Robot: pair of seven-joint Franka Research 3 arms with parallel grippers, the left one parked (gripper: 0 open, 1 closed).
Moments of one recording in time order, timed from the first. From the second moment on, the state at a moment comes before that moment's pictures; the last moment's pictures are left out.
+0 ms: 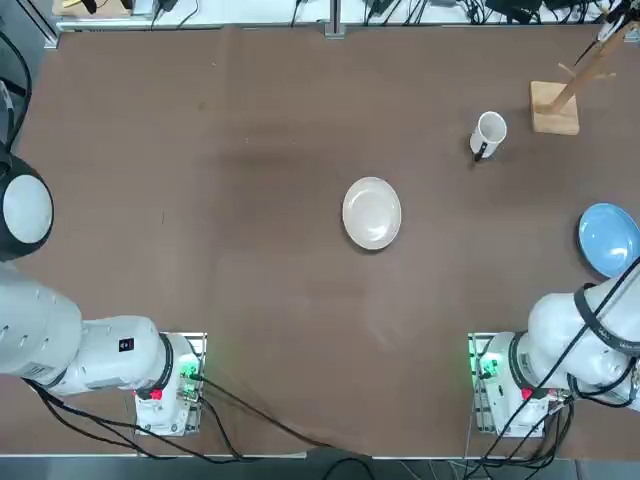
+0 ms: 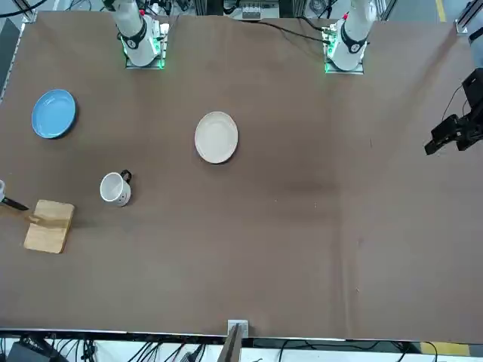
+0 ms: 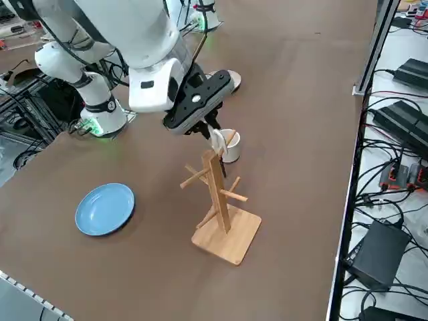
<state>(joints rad) -0.49 0.51 -0.01 -1.15 0.35 1.60 0.07</state>
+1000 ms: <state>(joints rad) -0.50 0.54 0.00 -1.14 0.35 1.61 0.04</state>
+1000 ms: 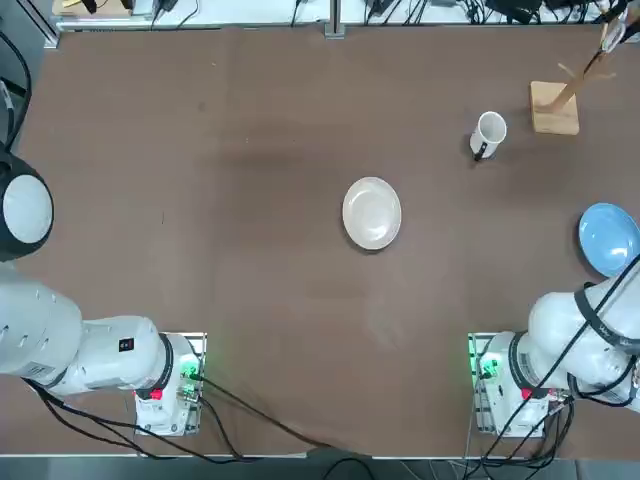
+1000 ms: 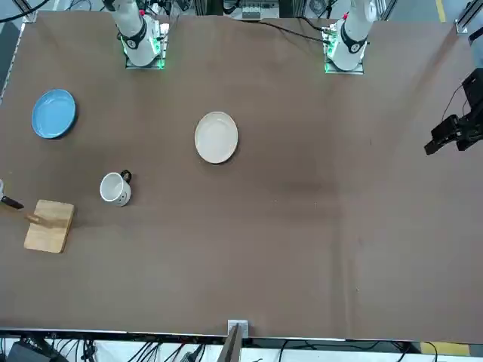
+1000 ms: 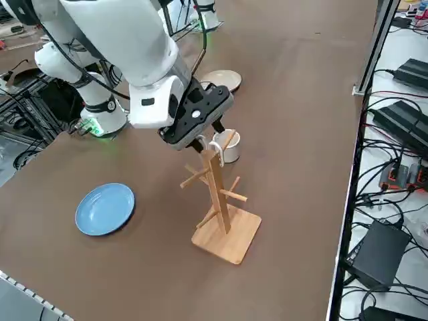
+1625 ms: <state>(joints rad) -0.44 0.51 0.01 -1.08 0.29 1.59 0.04</state>
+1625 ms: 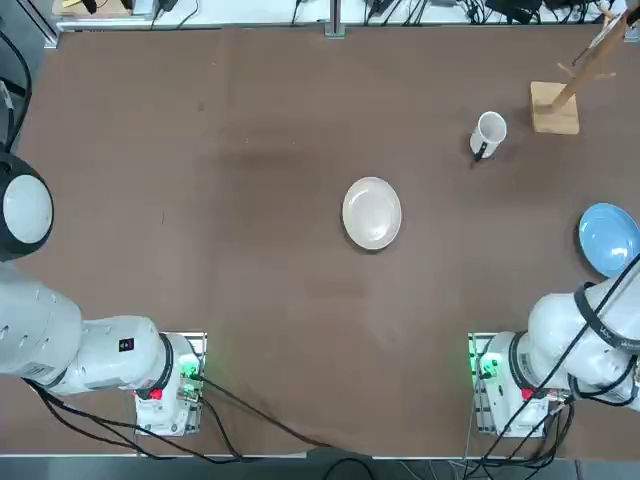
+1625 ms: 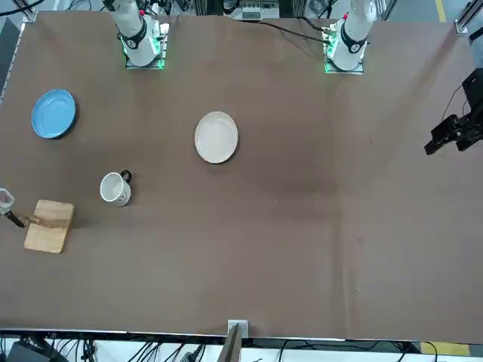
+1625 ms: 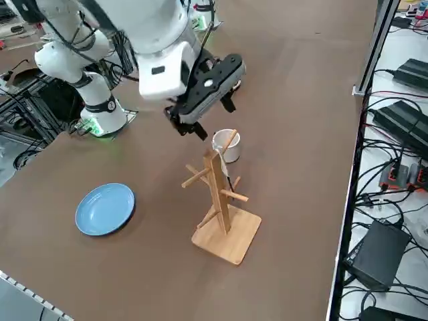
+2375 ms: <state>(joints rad) -0.22 0.35 0.01 -1.06 0.03 1.41 0.05</state>
